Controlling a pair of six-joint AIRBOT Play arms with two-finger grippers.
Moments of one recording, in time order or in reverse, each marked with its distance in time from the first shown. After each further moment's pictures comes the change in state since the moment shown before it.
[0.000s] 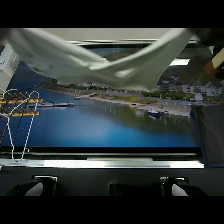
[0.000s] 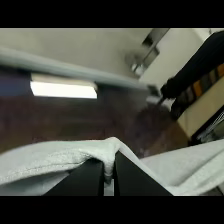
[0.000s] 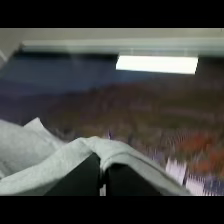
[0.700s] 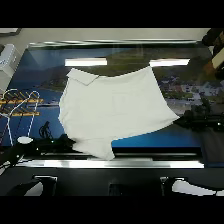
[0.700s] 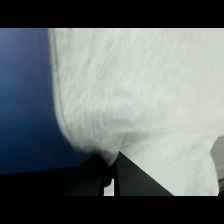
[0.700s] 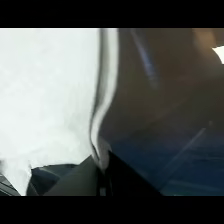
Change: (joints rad) left arm 0.008 -0.018 -1.431 -0.116 0.100 0.170; right arm -0.446 -0.249 -0.946 0.013 0.209 -0.153
